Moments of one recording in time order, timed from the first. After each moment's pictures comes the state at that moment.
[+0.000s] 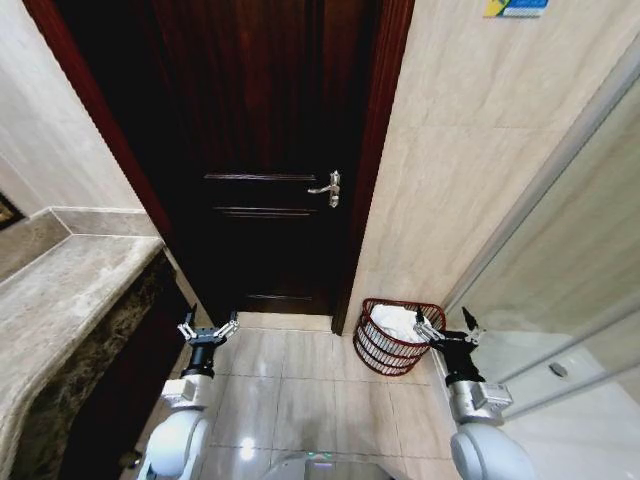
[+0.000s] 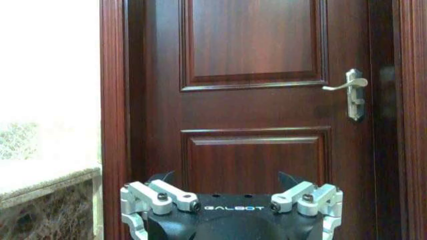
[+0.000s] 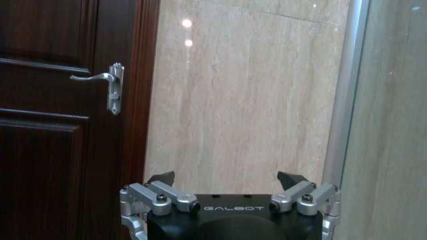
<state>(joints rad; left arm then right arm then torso) 1.68 -1.44 -0.68 -2.09 -0.15 -0.22 -0.04 -1.72 1.49 0.65 2.29 0.04 -0.03 0.08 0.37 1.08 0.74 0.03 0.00</state>
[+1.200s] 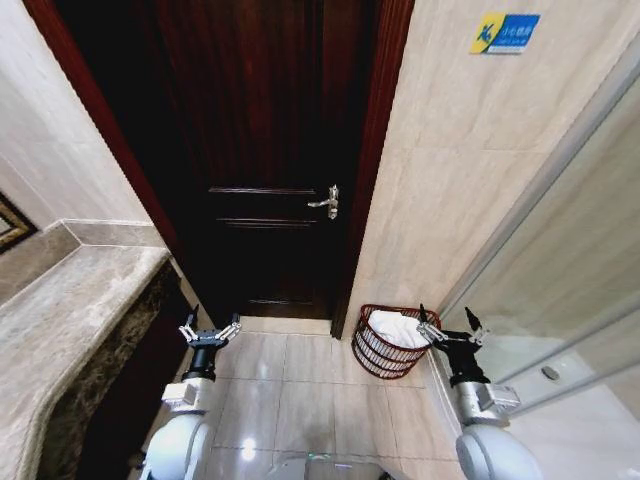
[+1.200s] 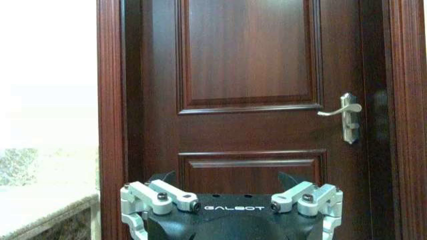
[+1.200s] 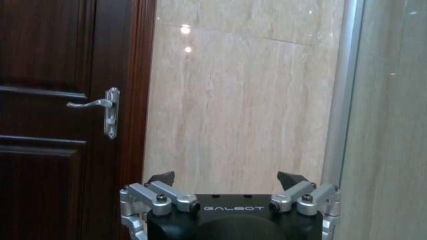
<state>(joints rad) 1.70 -1.46 -0.68 -2.12 -0.13 -0.22 -0.02 -1.73 1.47 0.68 2.30 0.08 -0.03 0.08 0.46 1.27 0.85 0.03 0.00</state>
